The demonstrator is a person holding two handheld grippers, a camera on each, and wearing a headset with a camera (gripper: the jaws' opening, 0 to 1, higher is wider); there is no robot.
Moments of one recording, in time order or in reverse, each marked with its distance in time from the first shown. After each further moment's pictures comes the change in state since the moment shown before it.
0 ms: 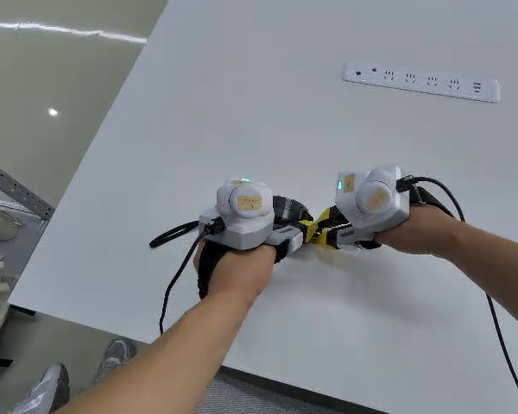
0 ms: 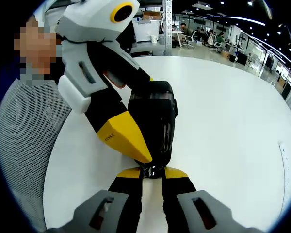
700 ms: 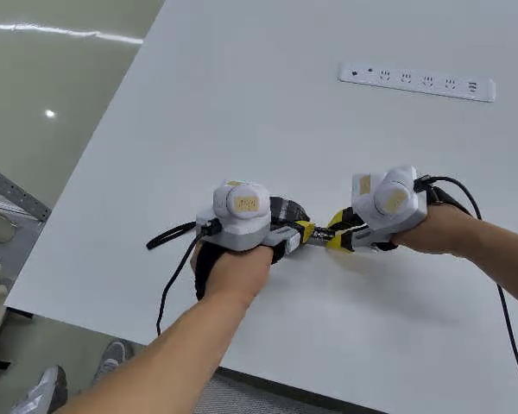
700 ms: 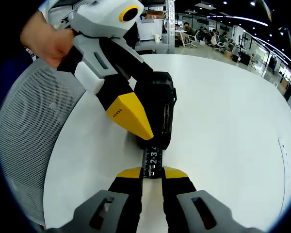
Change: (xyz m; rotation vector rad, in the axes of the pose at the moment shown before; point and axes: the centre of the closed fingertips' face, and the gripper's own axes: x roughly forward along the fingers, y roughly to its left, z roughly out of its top) left arm 0.000 0.000 0.000 0.005 0.001 0.004; right arm -0.016 0.005 -0.015 -0.021 0.005 0.026
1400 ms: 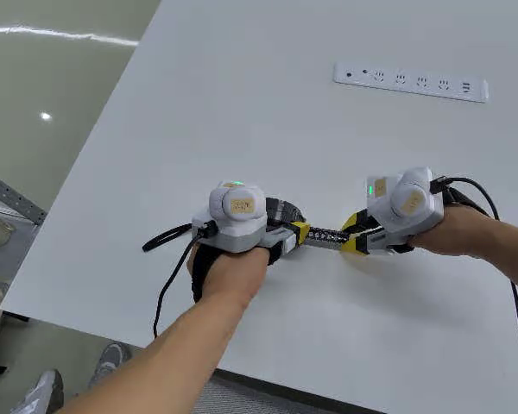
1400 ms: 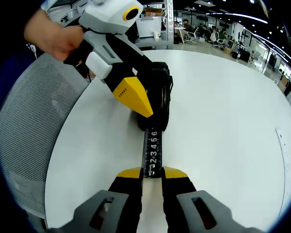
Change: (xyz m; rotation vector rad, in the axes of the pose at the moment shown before) left arm 0.000 0.000 -0.001 -0.001 -0.002 0.005; right arm -0.017 -0.001 -0.026 0.015 0.028 0.005
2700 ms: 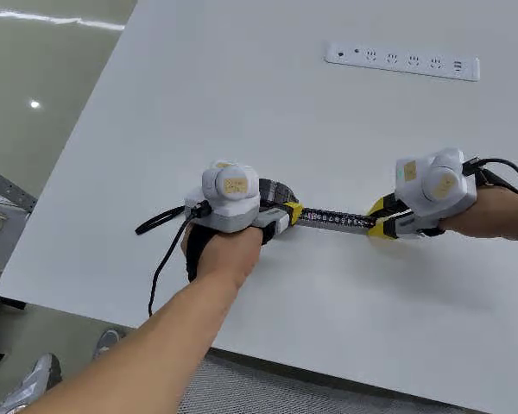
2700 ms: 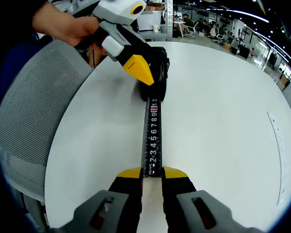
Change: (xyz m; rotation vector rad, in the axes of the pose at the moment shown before) left arm -0.002 -0.001 0.001 0.010 -0.002 0.010; right arm -0.034 0.002 -0.038 -0.008 0.068 -0.021
